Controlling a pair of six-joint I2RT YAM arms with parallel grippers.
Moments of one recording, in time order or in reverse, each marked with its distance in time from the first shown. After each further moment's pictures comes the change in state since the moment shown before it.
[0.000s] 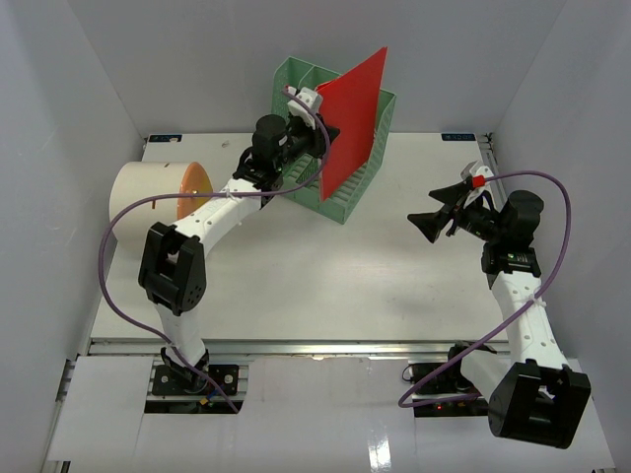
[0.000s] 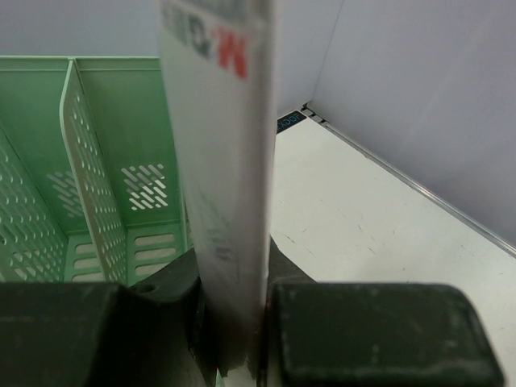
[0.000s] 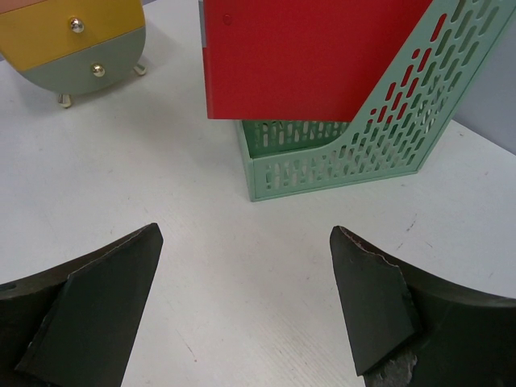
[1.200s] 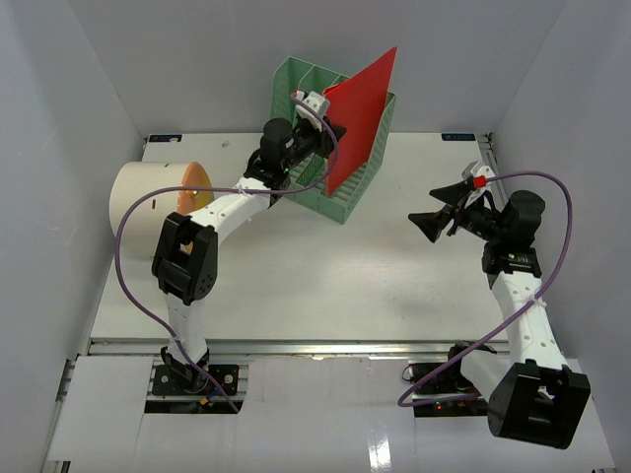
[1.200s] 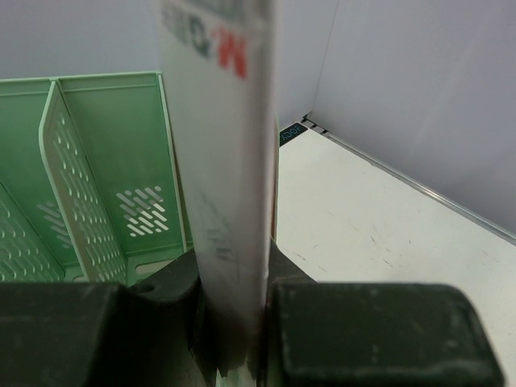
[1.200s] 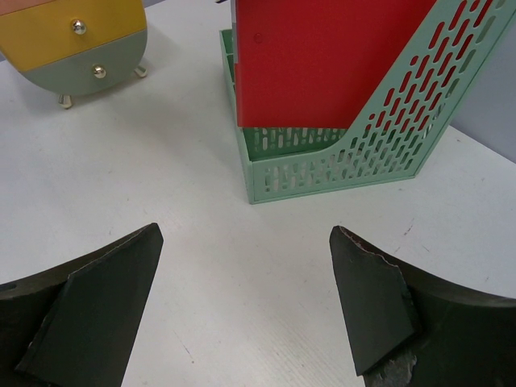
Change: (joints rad) left arm 0.000 0.113 0.036 0.133 0.036 0.039; right arm -0.006 -0.003 0.000 0.014 -0.013 0.000
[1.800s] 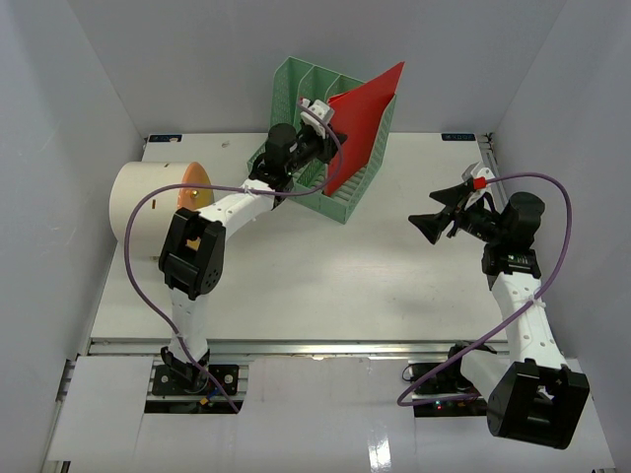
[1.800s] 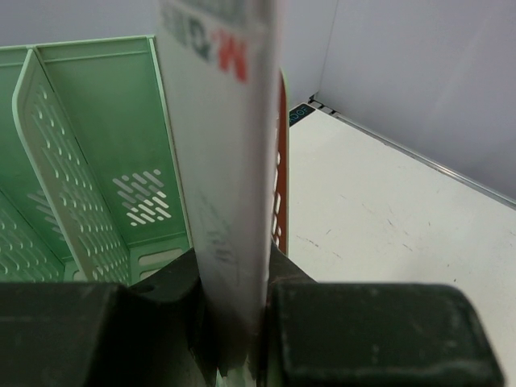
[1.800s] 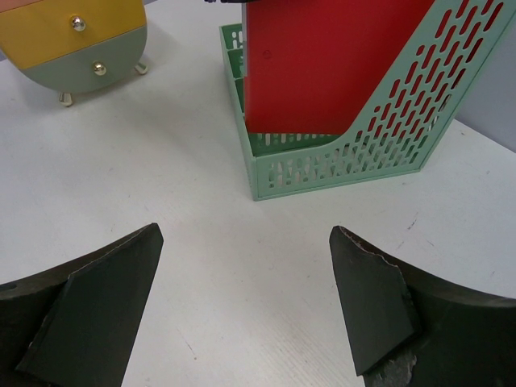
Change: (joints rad) left arm 0.000 0.060 -0.004 0.034 0.017 0.042; right arm -0.007 0.000 -0.016 0.004 -0.005 0.003
